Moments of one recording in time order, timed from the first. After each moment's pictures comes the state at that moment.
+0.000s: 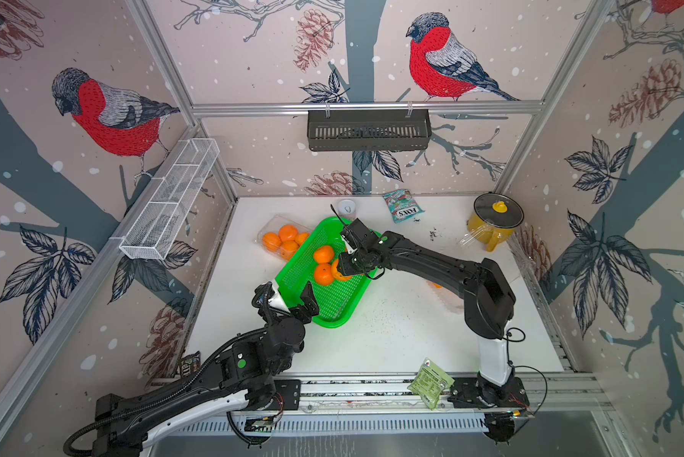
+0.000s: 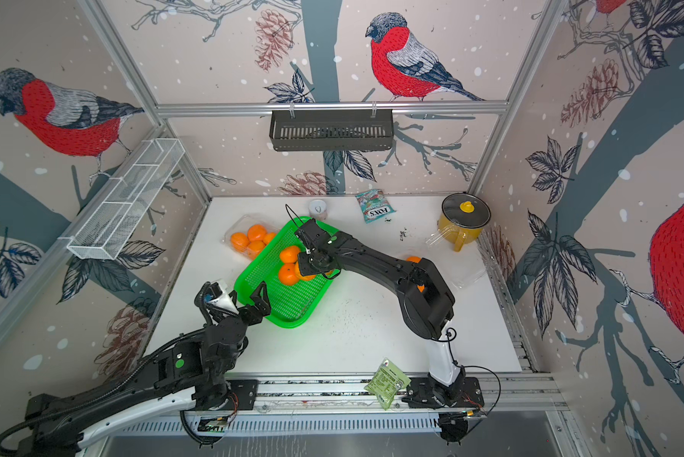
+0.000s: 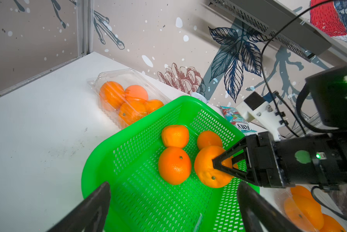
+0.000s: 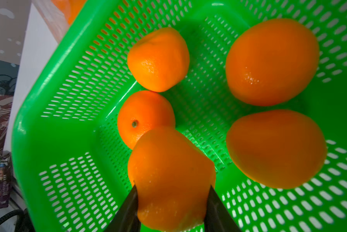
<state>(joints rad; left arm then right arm) -1.12 0.41 0.36 -0.36 -1.05 -0.81 0.89 2.01 1.67 -0.68 -0.09 0.55</state>
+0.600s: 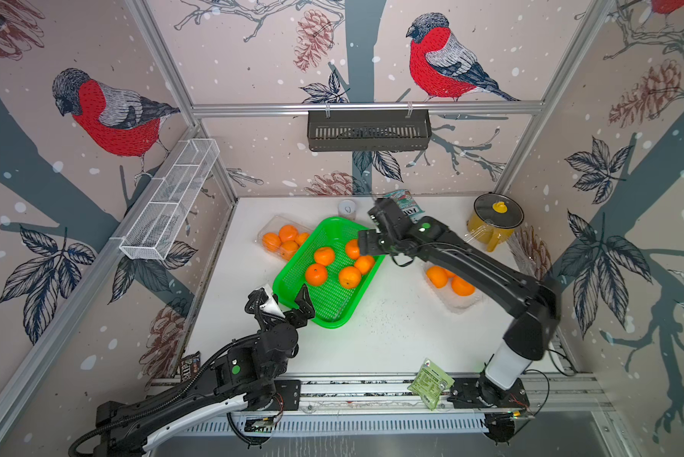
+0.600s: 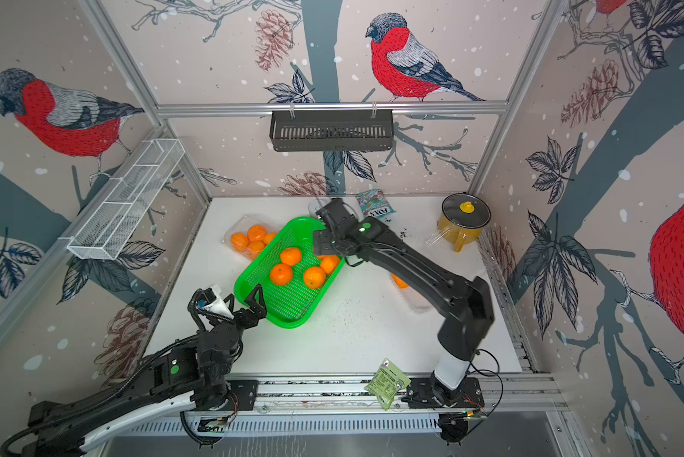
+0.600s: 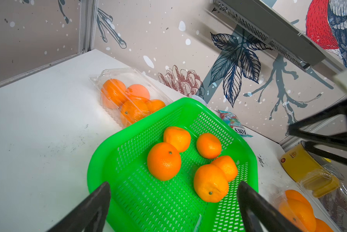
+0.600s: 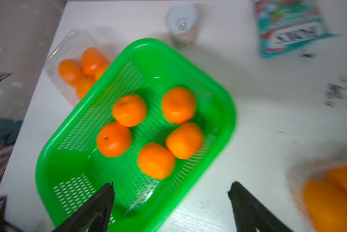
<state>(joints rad) -1.12 0.34 0.32 -0.36 -1.05 -0.81 0.75 1.59 1.56 -0.85 0.21 0.62</state>
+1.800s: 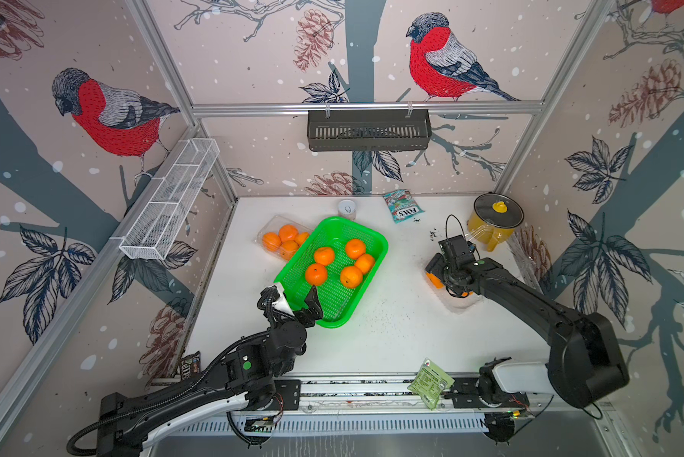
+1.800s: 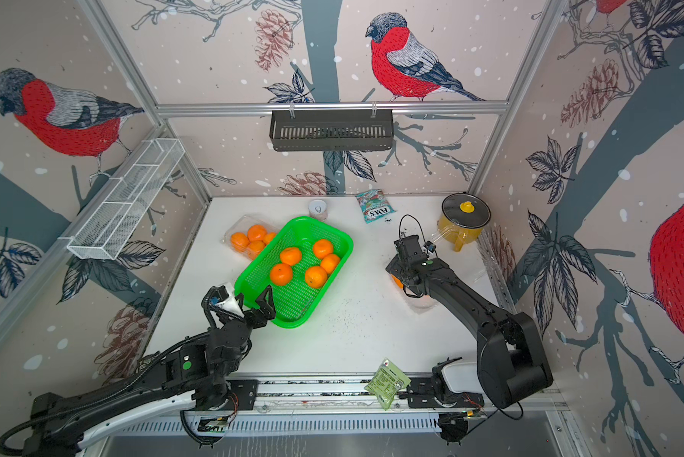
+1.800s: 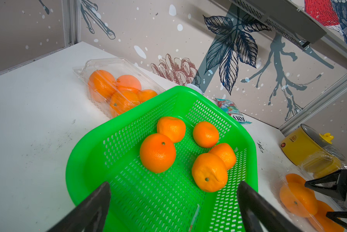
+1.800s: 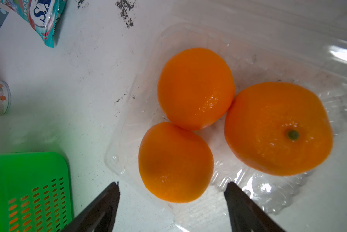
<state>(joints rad) -1.12 0.44 0.30 -0.26 -1.00 -0.78 0.36 1.36 0.85 -0.53 0.16 0.97</state>
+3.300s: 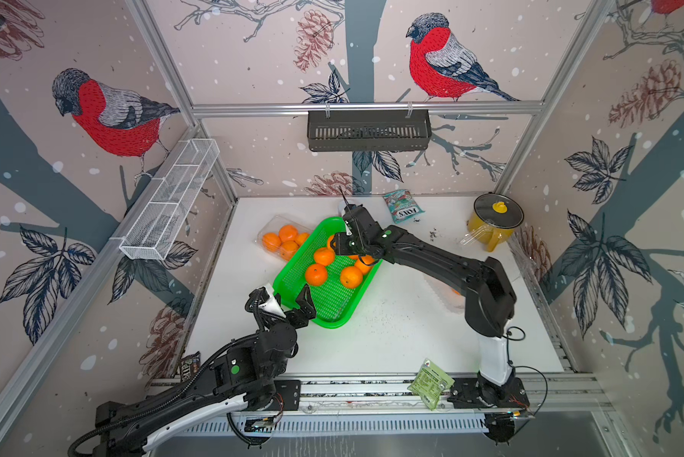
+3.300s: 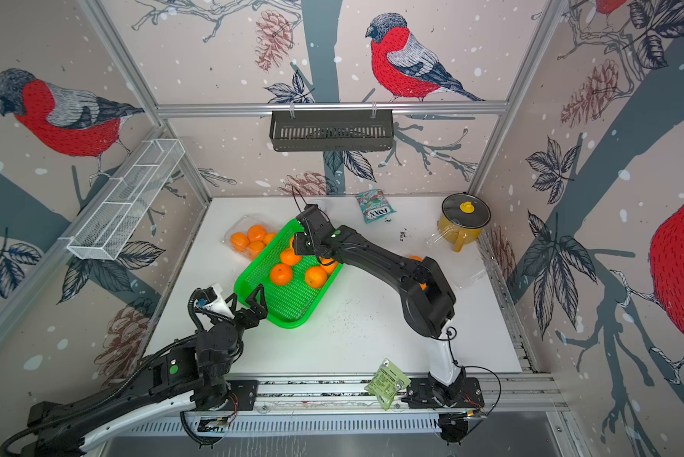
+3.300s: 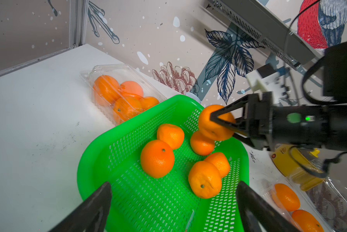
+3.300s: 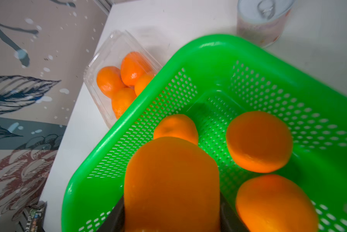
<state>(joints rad) -1.12 0.30 0.33 -0.36 -1.01 -0.82 0.86 2.06 1.75 -0.48 -0.04 0.60</state>
